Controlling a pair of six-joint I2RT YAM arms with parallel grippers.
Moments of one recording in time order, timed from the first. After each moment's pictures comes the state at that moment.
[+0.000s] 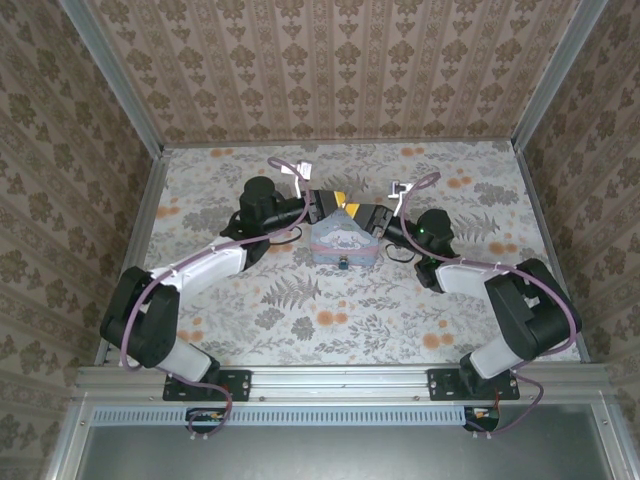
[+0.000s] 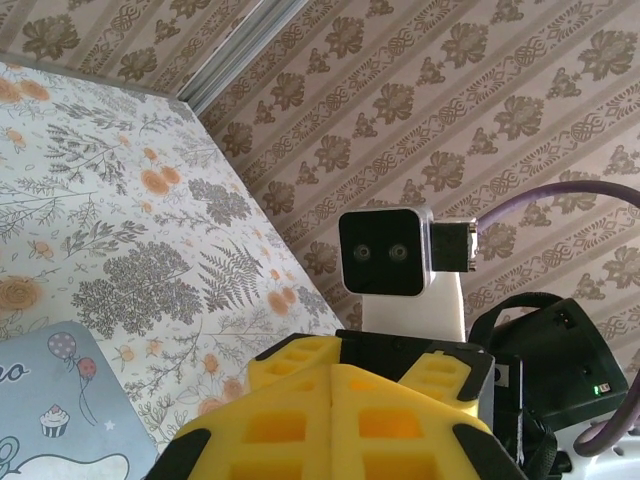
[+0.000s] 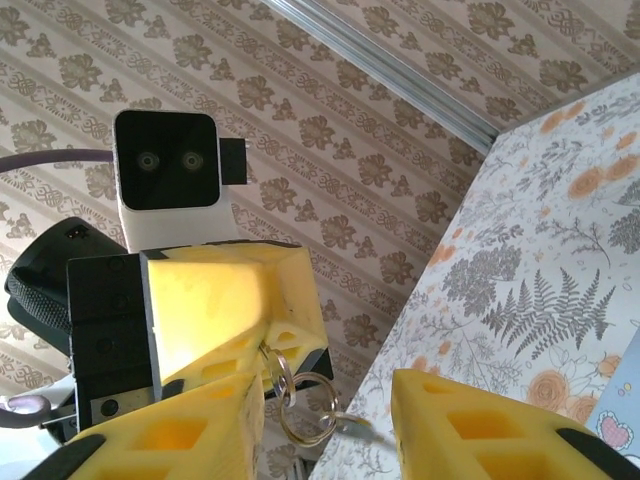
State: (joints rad) left arm -0.60 1.50 0.92 0.52 0.65 -0.82; right arm 0.40 1.54 0.60 1.10 -0.61 1.07
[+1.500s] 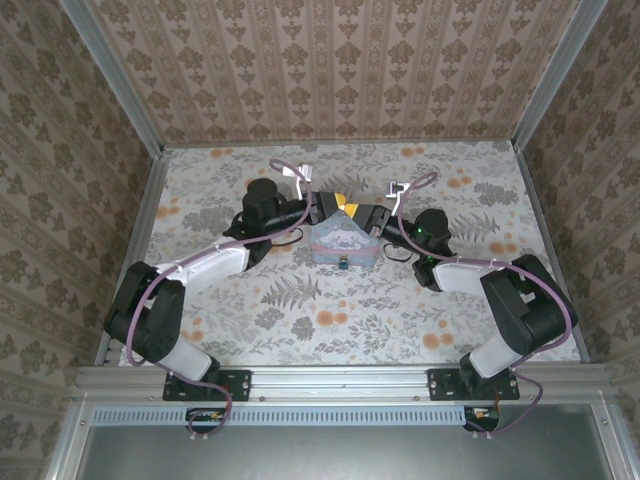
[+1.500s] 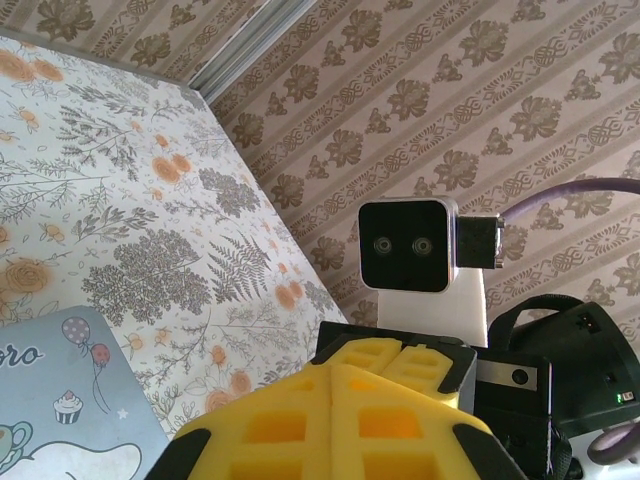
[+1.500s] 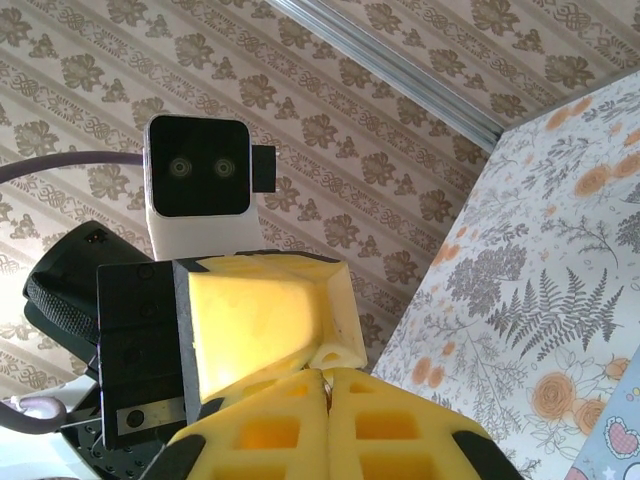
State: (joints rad) left arm -0.60 1.53 0.91 0.54 0.65 -0.84; right arm 0.40 1.57 0.61 1.13 -0.61 1.08
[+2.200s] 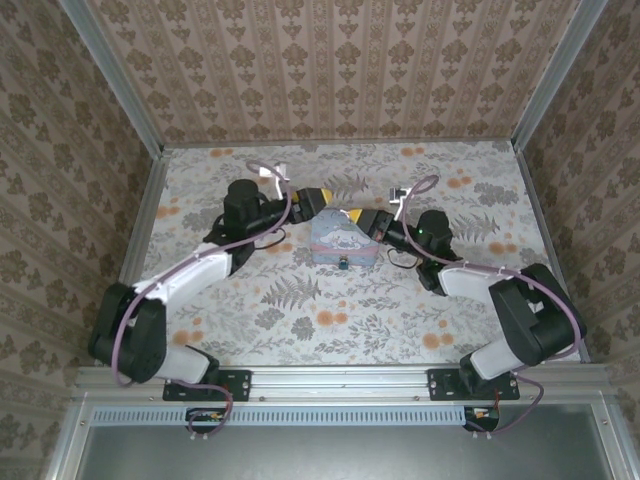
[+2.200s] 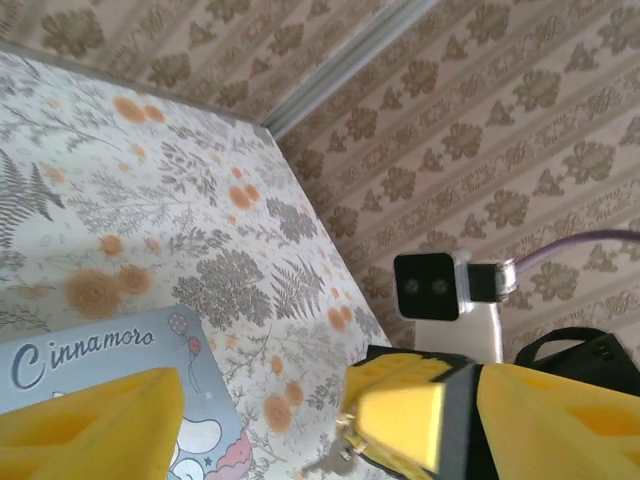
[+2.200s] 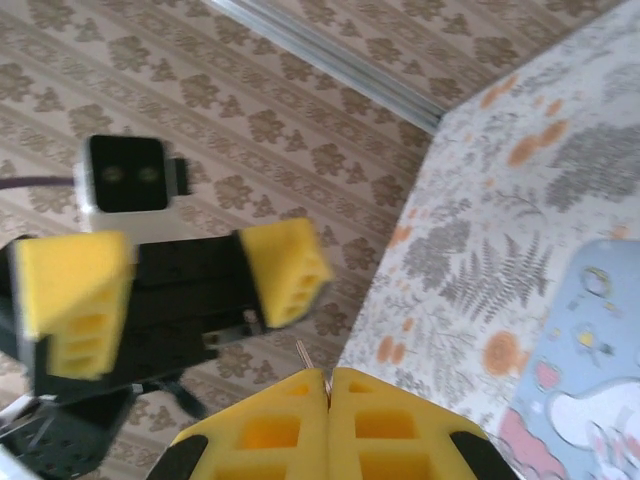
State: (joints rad) left arm -0.52 1.36 0.85 0.37 0.56 -0.77; right arm 0.38 1.48 0.57 0.93 -0.56 1.05
